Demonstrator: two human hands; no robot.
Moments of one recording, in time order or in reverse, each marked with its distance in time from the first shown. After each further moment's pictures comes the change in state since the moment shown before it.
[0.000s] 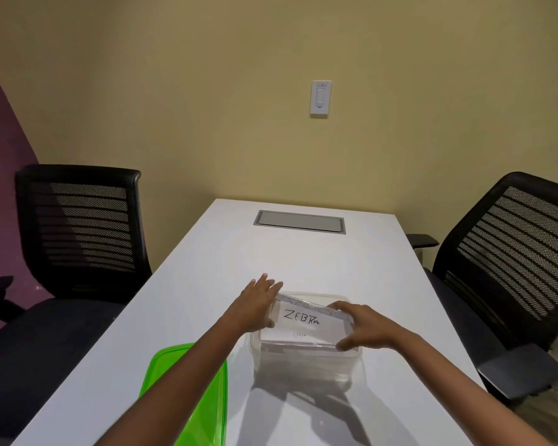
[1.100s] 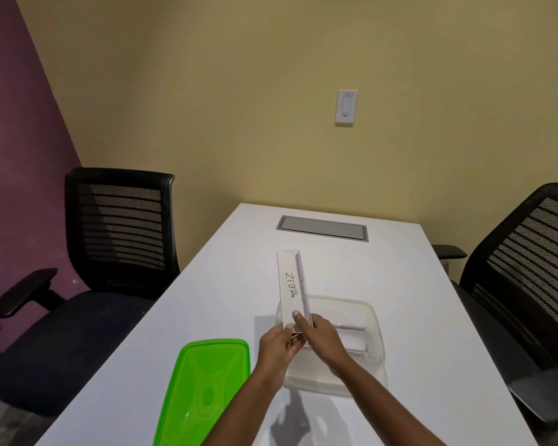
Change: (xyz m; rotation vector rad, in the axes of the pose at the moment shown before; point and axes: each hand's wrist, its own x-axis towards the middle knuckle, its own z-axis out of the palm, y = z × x) left_hand -0.056 0.048 0.040 -2.099 0.377 -0.476; right_hand 0.026 -0.095 0.092 0.653 0.276 0.098
